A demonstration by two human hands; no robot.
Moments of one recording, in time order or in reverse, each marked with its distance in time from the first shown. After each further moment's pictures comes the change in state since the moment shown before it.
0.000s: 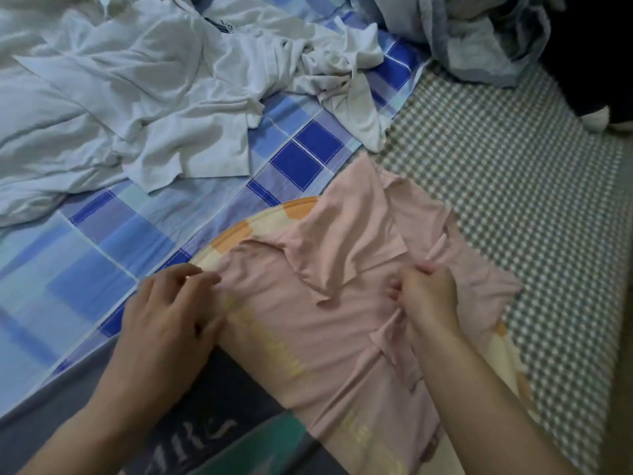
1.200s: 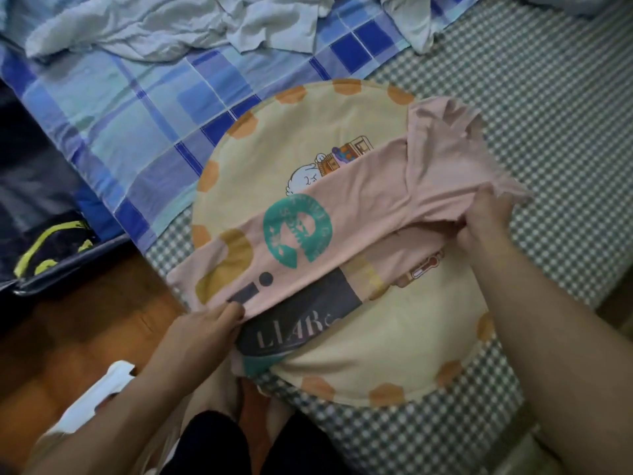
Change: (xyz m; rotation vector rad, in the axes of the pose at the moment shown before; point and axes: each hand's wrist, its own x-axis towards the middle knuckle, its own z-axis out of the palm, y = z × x) left_hand -0.308 0.064 0.029 0.216 -0.156 0.092; right_hand 0.053 0.058 -0.115 0.193 -0.055 -0.142
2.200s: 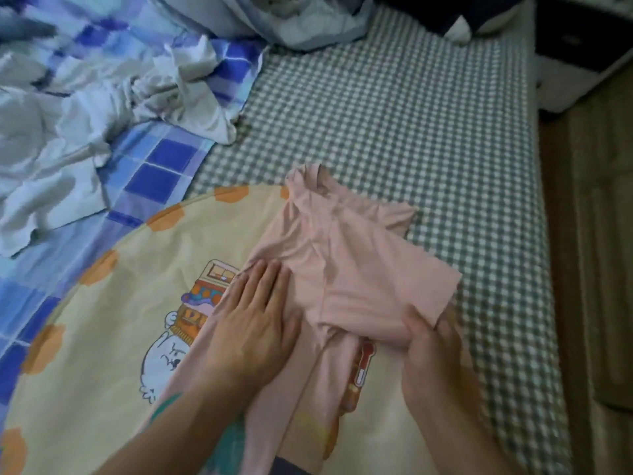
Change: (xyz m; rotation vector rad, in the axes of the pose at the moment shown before) left_hand 0.324 0.107 0.031 0.159 -0.031 0.352; right_hand -0.083 0.040 -0.066 0.422 0.233 0.048
